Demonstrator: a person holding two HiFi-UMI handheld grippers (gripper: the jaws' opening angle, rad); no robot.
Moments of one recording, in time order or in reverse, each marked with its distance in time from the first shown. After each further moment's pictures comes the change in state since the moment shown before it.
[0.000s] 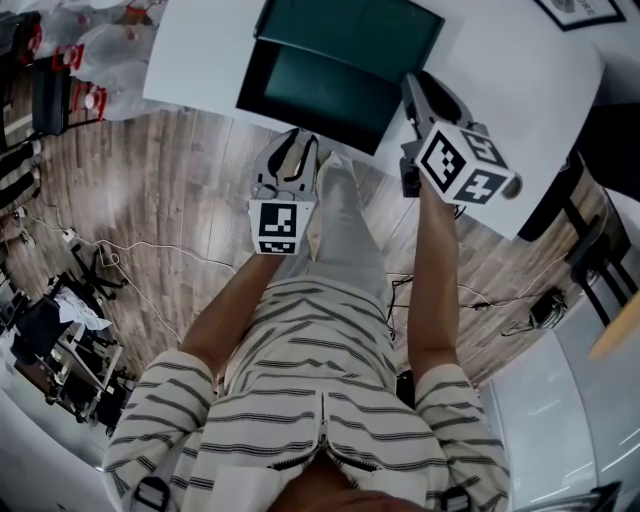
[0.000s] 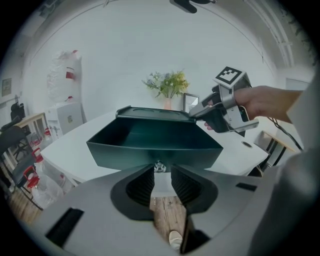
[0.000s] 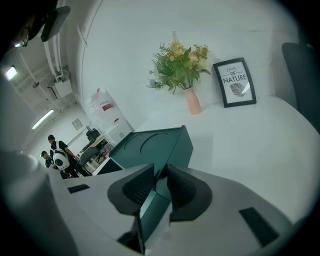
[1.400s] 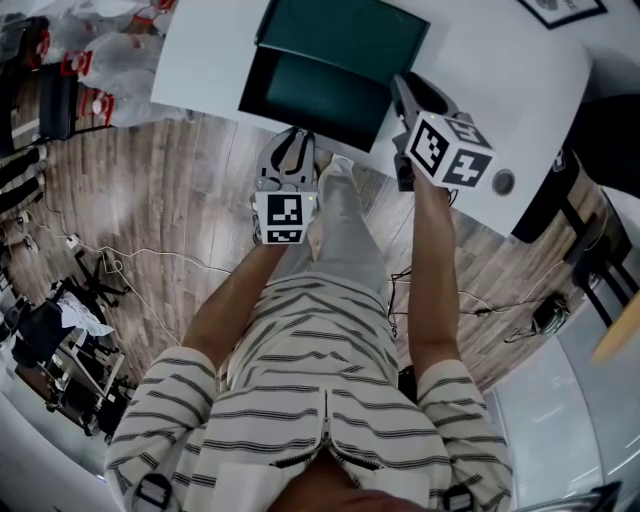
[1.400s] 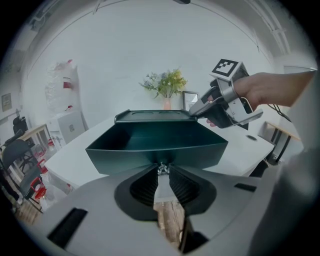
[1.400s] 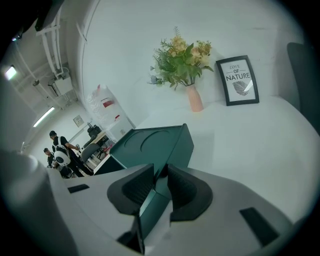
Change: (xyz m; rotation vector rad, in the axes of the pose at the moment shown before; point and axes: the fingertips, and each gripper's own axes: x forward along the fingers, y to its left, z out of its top) left arm 0.005 0.005 0.006 0.078 -0.004 0.051; right arm 0.002 0.004 0.000 -0.015 0.043 0.009
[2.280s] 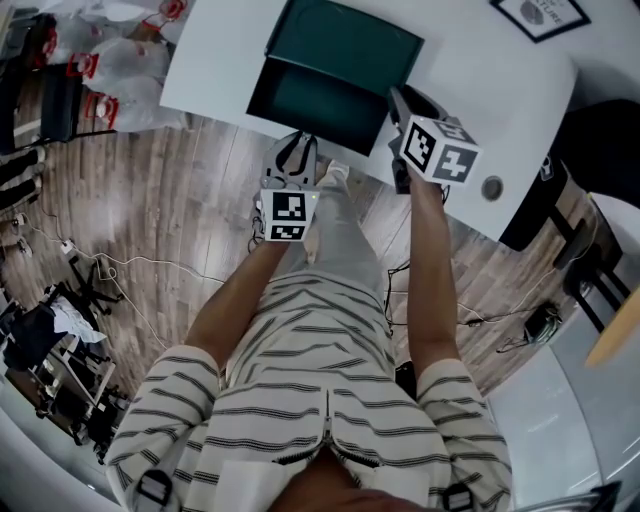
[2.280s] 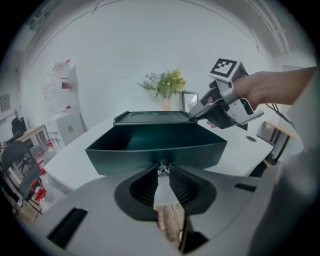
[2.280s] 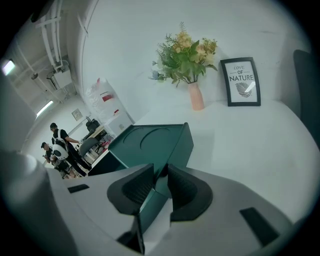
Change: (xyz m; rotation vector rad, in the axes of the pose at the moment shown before) left arm 0.001 -0.009 0.007 0.014 0.006 -0.010; right arm -0.006 -0.006 -0.002 -0.042 0.048 -0.029
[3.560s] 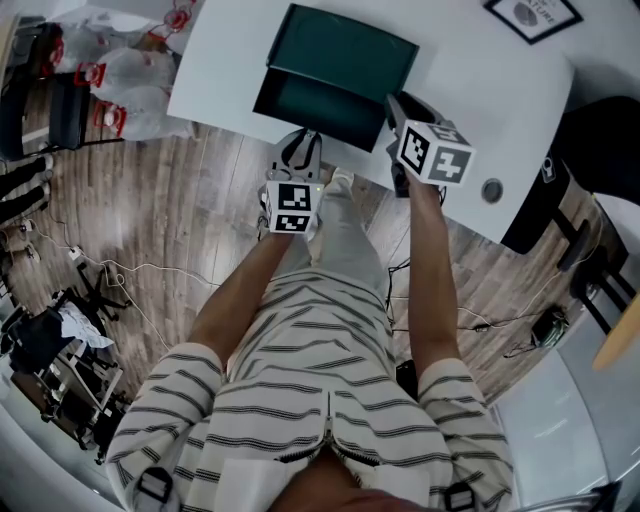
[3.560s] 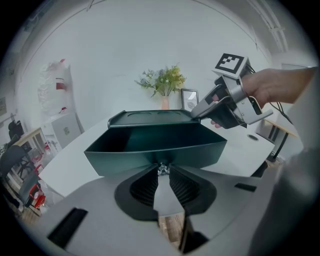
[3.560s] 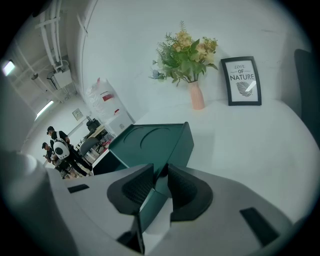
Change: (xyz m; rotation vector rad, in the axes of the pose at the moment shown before) left arm 0.019 0.009 0.009 0.024 0.025 -0.017; right arm 0.005 0.003 -0.001 0.002 0.013 0.005
